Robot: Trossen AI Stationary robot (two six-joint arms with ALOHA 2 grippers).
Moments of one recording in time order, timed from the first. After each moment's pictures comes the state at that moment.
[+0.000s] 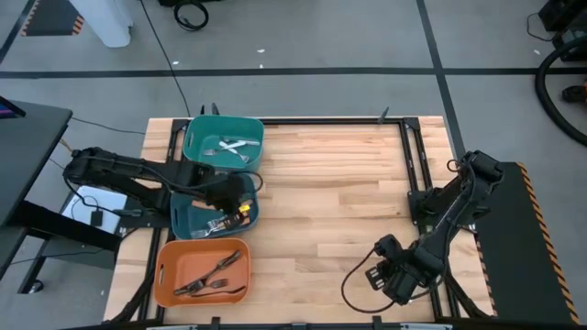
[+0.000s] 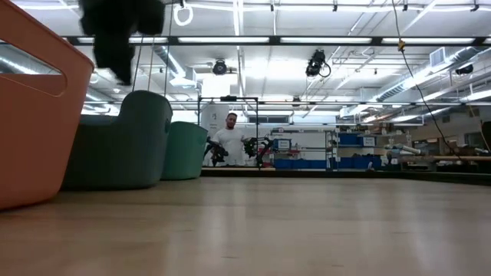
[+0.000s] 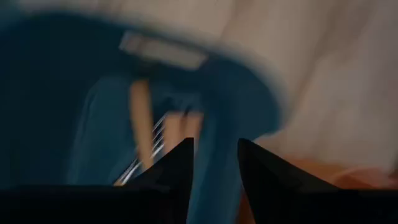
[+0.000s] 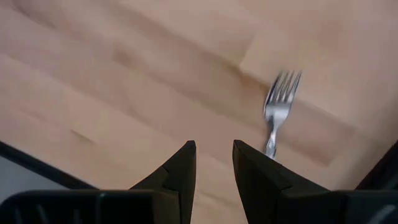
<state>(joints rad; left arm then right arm) -0.12 1.23 0.98 -0.89 -0.03 -0.60 0.89 1.58 1.16 -1.08 0.12 2.03</state>
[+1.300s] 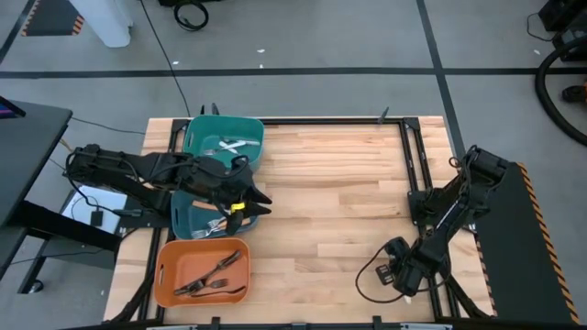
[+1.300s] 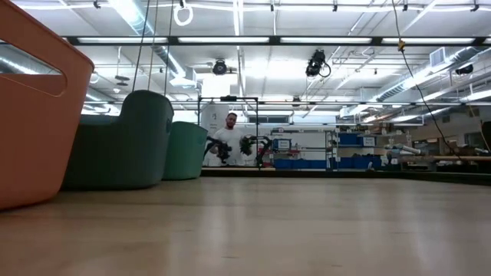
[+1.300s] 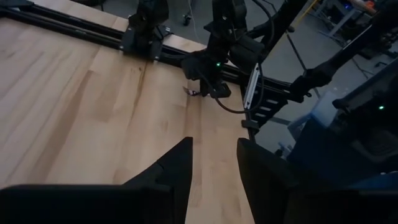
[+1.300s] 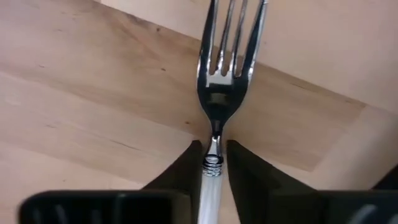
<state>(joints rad) -0.21 1.23 1.31 -0.50 -0.03 -0.42 1.00 1.58 0.70 -0.61 -0.08 2.26</state>
